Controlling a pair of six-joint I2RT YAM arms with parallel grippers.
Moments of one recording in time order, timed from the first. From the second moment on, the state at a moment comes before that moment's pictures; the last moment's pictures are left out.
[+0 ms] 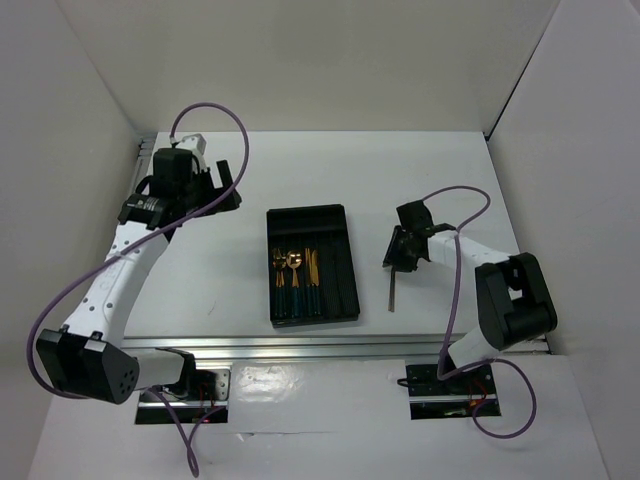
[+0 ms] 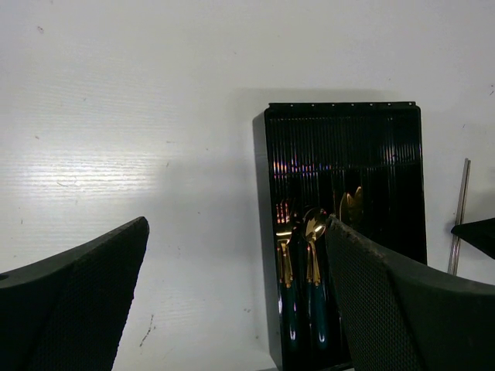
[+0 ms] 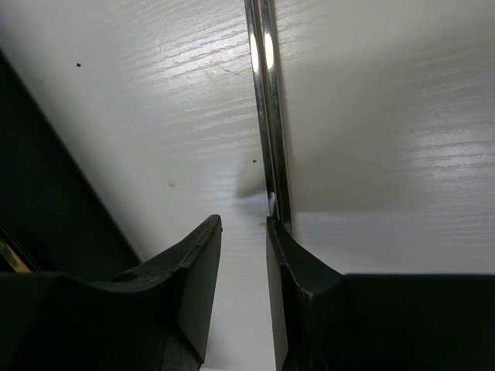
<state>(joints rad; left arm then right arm) -0.16 1.27 1.29 -0.67 0.01 -0.35 0.27 1.53 0.82 -0.39 -0.01 0.65</state>
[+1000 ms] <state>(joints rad) -0.12 1.25 1.24 -0.64 0.06 -0.34 0.30 1.63 0.88 -0.40 0.06 0.64</state>
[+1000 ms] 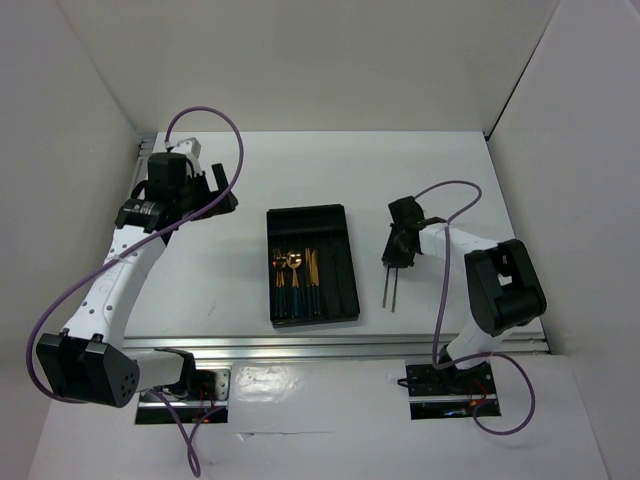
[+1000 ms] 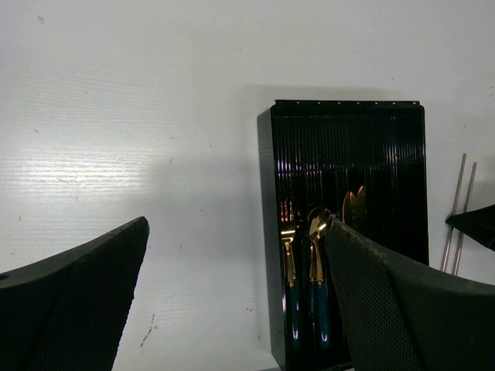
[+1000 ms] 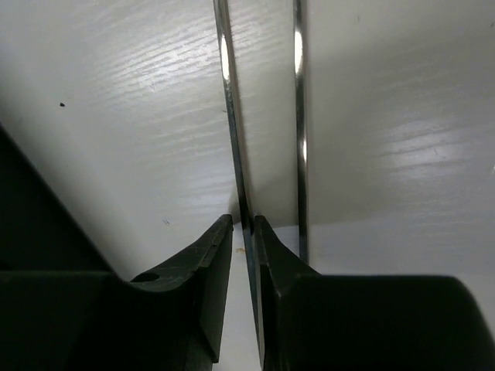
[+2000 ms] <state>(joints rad) -0.12 1.24 1.23 -0.64 0.06 -0.34 0.38 1.66 1.18 -0.64 0.15 0.56</state>
